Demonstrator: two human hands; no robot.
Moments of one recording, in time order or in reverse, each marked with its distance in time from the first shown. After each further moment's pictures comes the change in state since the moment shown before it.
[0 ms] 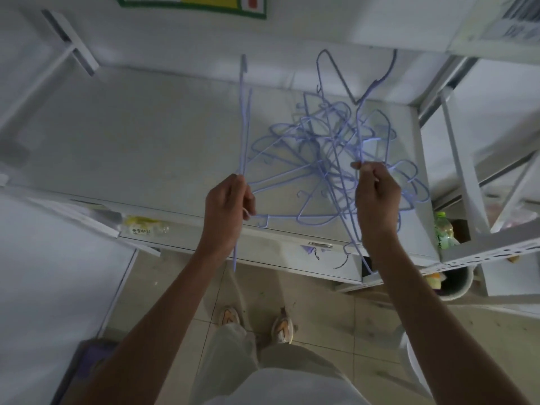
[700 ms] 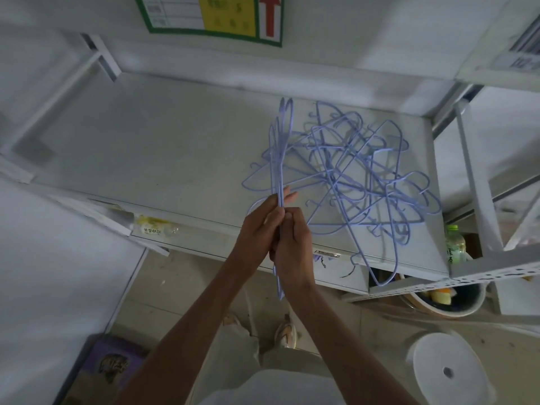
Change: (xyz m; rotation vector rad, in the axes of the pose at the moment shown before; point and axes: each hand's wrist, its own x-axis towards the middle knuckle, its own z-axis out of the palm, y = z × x) left_hand -0.023 -0.010 0.026 -0.143 -0.323 0.013; right_hand -0.122 -0.034 0.091 0.364 -0.351 0.316
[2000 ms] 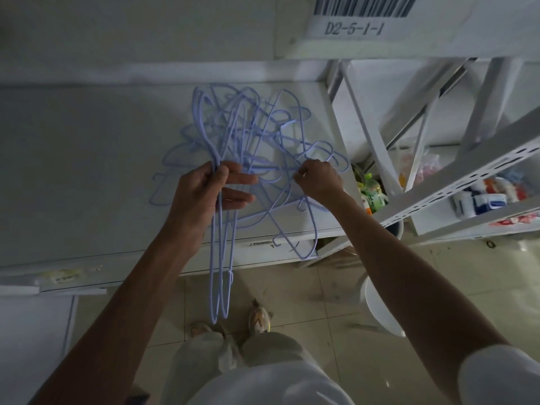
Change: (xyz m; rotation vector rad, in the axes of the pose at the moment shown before) left_hand 0.074 0.052 0.043 -0.155 -0.170 -0.208; right_hand 0.160 -0.012 -0.221 -1.255 0.219 0.138
